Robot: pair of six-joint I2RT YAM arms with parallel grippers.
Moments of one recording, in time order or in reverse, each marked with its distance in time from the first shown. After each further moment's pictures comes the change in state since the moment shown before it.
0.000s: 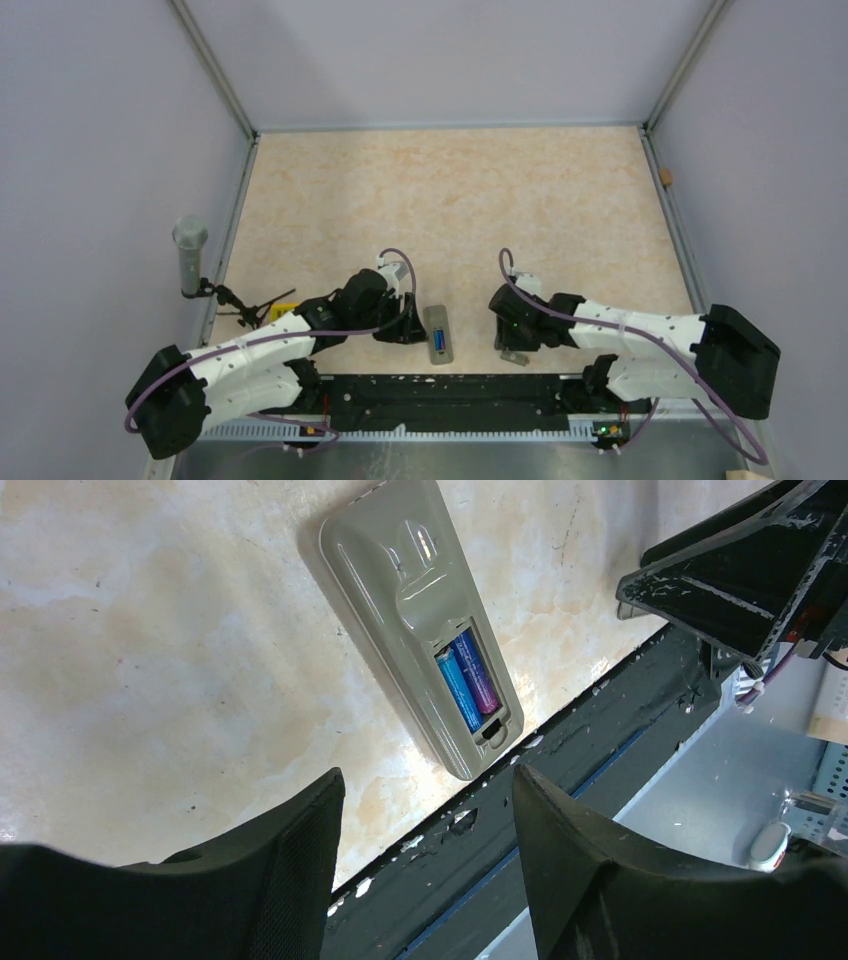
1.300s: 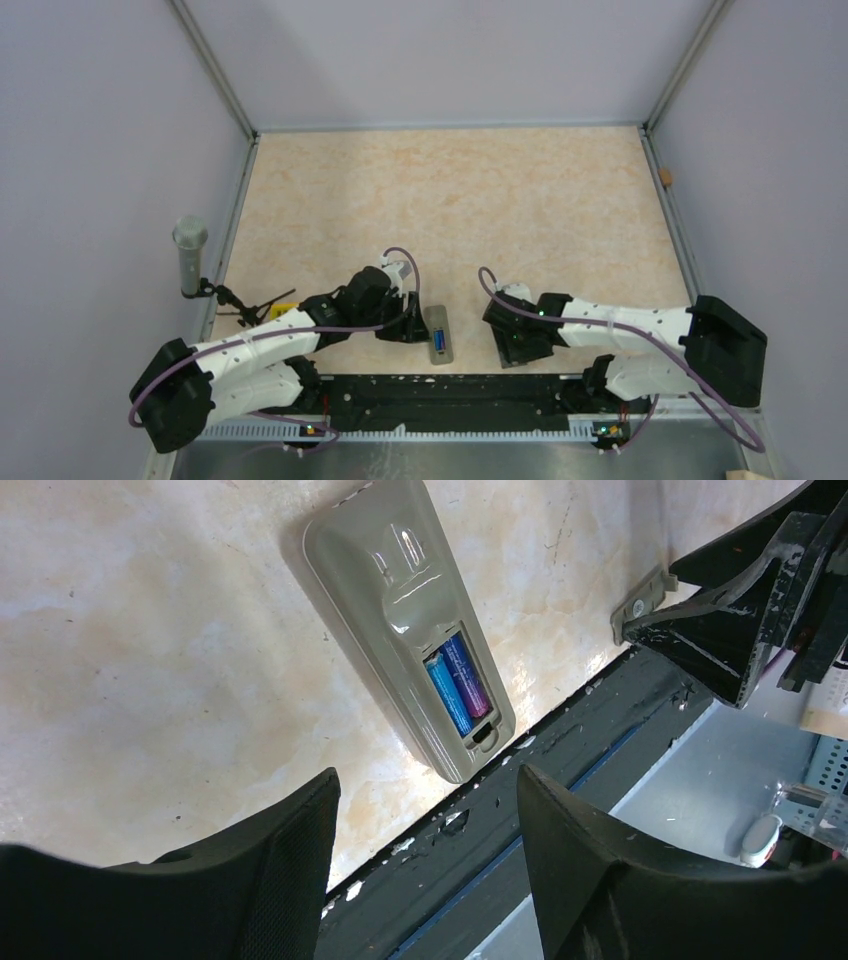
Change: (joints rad) left arm 0.000 0.046 0.022 0.008 0.022 -0.002; right arm 0.071 0.075 0.070 -0.169 -0.044 -0.183
